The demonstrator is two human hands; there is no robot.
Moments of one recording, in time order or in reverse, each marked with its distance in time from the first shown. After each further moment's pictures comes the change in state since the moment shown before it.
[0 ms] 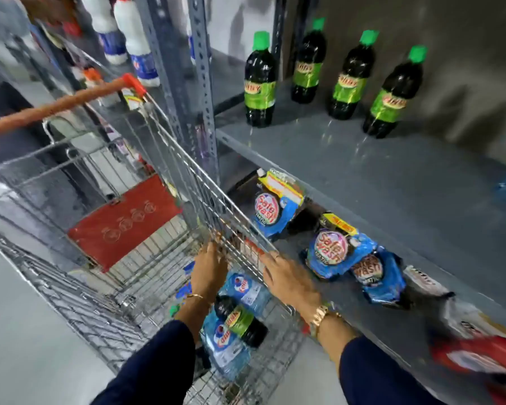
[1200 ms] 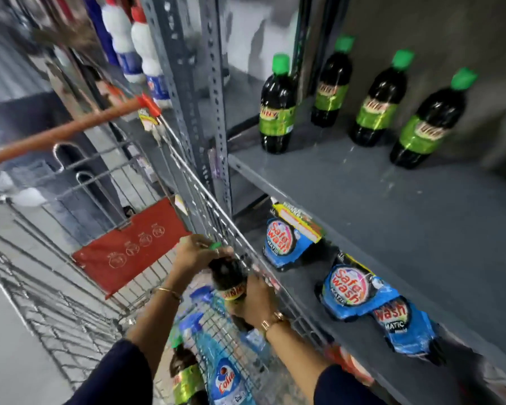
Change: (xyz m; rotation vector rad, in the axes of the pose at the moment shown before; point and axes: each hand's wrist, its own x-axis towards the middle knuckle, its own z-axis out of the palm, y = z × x) left_hand 0.069 0.039 -0.088 -0.329 0.015 -0.186; right_hand 0.074 -0.039 0.028 0.506 -0.197 0.310
